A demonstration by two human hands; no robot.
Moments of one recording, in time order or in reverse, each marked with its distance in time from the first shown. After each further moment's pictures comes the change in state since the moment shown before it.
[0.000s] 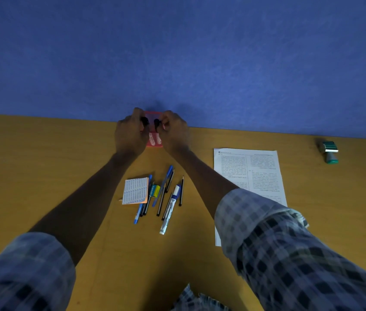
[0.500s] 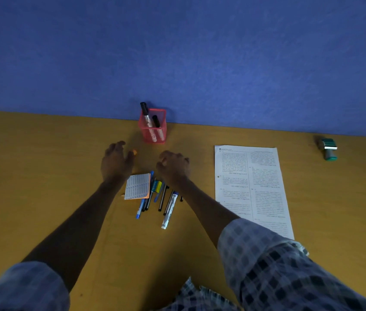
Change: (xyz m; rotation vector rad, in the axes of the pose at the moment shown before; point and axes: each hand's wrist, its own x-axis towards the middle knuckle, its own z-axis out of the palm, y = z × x) left_hand -0.085 -0.045 -0.007 0.071 -0.170 -0.397; right_hand -0.087 0.026 0.020 -0.256 -0.284 0.114
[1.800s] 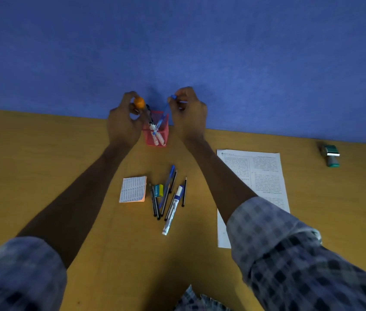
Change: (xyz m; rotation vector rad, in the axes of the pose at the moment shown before) left_hand 0.070 0.074 -0.044 -0.396 0.221 0.343; right_hand 0.072 -0.055 -0.105 0.488 0.485 -0.135
